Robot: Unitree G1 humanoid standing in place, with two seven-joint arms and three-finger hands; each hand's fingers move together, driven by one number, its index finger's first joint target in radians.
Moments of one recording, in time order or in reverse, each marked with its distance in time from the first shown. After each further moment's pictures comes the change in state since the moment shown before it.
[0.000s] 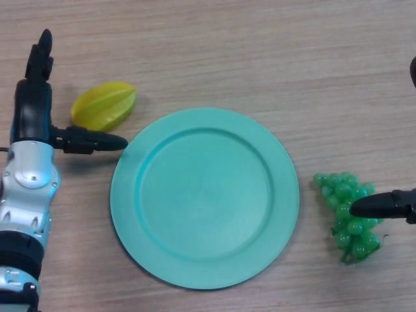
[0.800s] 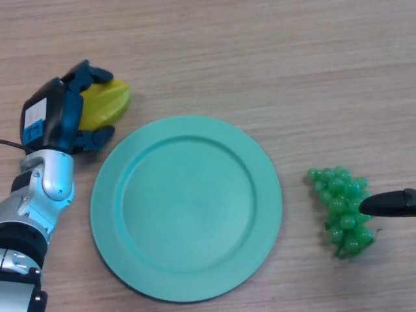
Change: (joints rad) left arm -0.084 0.014 -0.075 0.219 0.382 -0.126 0.256; right arm 0.006 -0.003 -0.030 -0.044 0.018 0.000 0.000
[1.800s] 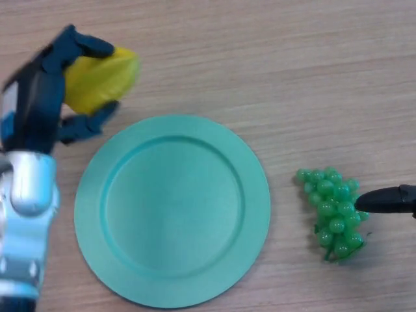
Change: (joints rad) left arm 0.463 -0.055 0.071 -1.167 -0.215 0.343 -0.392; right arm -0.029 -0.003 0.016 0.021 0.000 0.017 0.002
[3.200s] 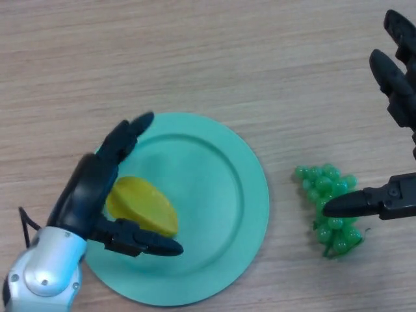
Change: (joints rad) left arm 0.268 -0.086 -0.094 -0.477 -0.209 0.564 -0.352; right arm -0.043 -0.004 0.115 0.034 -0.005 0.004 -0.006
